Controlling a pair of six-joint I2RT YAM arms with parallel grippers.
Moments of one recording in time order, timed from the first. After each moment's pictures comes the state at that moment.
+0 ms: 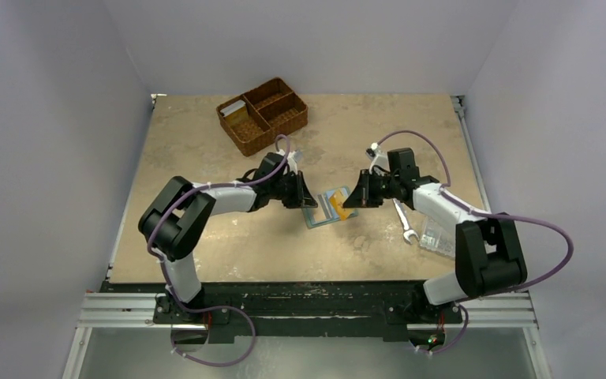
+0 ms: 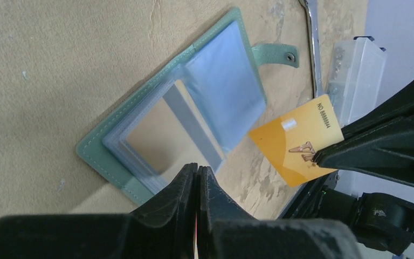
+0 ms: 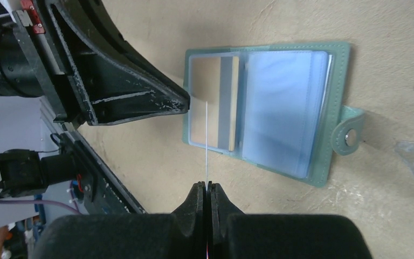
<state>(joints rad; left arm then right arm) -0.60 1.80 0.93 0.18 0.42 -0.74 0.24 1.45 0.82 -0.25 -0.65 0.35</state>
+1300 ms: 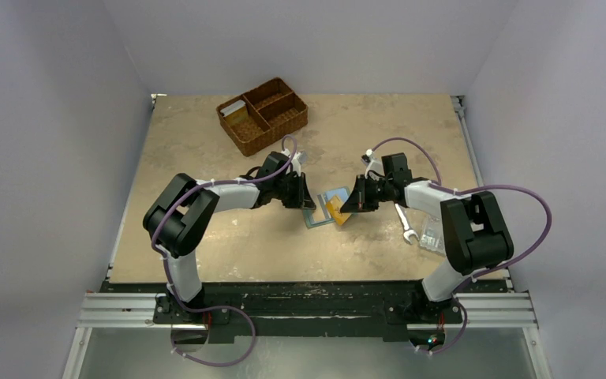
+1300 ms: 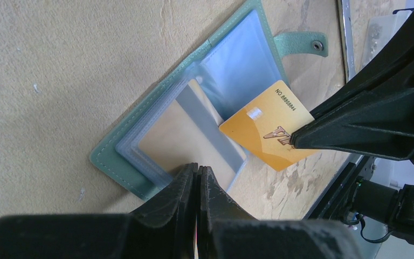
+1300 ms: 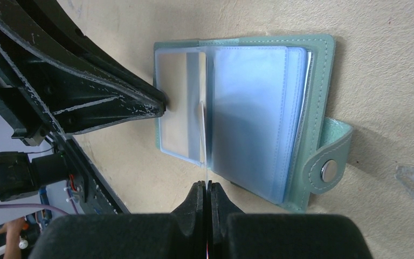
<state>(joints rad) -0.60 1.85 0.99 0.09 0.41 -0.60 0.24 1.62 0.79 -0.13 -0.70 0.36</state>
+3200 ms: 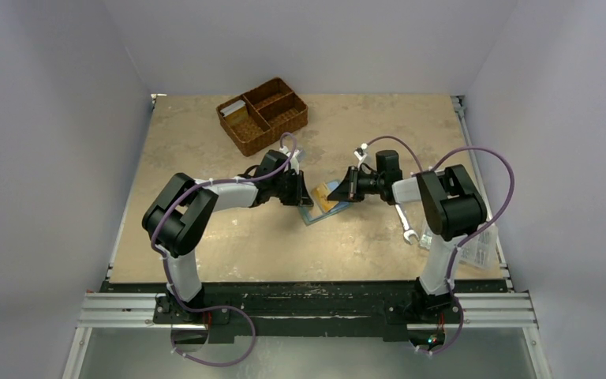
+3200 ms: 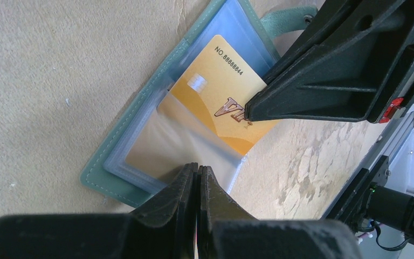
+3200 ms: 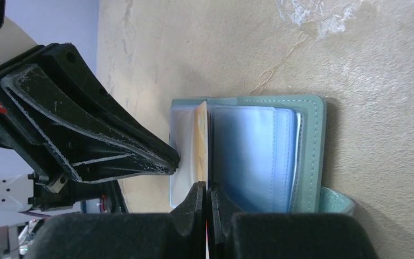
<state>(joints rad) -0.58 1.85 0.99 0.09 0.39 -0.55 0.24 1.92 0.84 0.37 -0.87 0.55</state>
